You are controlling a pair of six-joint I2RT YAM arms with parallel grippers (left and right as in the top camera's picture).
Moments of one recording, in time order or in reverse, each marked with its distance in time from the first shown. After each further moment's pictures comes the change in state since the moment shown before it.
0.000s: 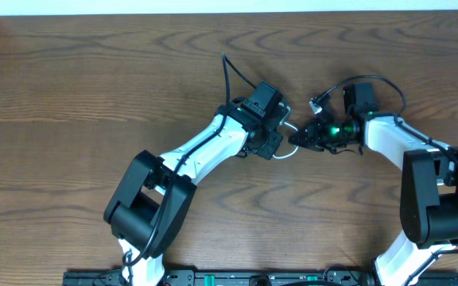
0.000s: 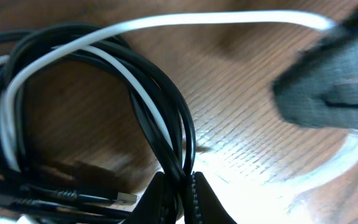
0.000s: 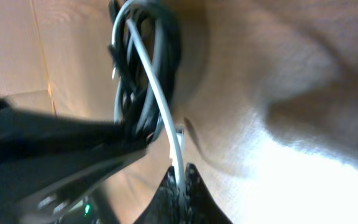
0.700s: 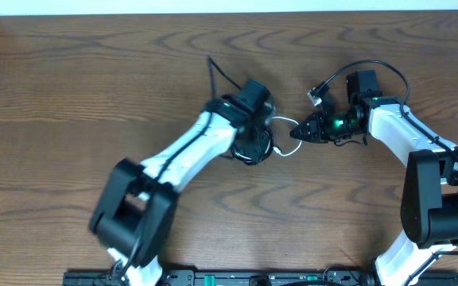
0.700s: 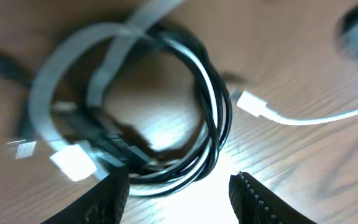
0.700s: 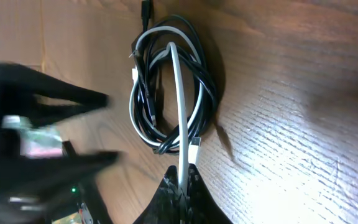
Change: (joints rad) left arm 0.072 -0.121 0.001 -0.149 -0.015 -0.068; right arm -0.008 0.000 0.098 -0.115 -0.005 -0.186
